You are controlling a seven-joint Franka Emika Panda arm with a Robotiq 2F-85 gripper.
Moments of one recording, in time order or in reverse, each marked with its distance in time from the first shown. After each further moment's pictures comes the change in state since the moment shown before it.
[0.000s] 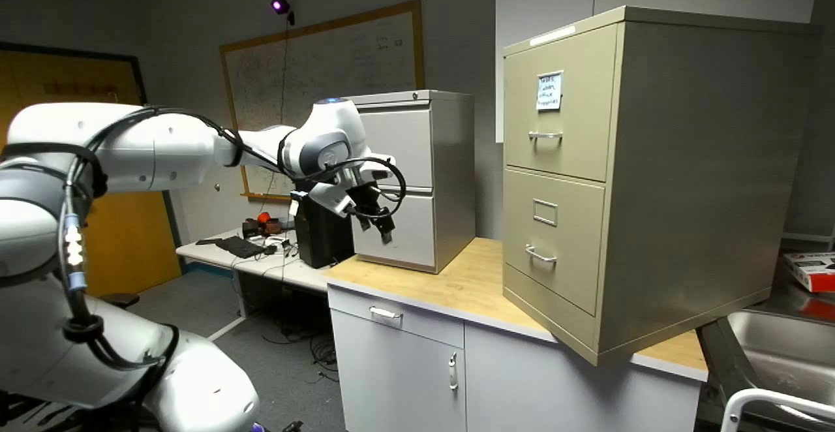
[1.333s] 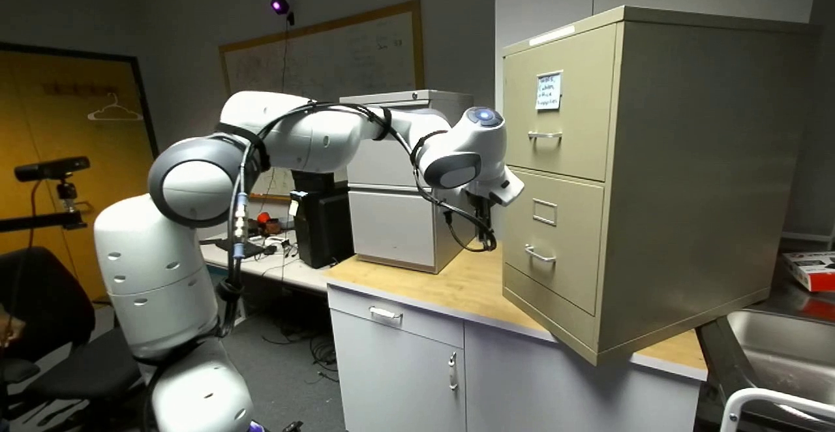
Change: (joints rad) arm -0.104 0.600 -0.316 0.496 0.471 0.086 0.157
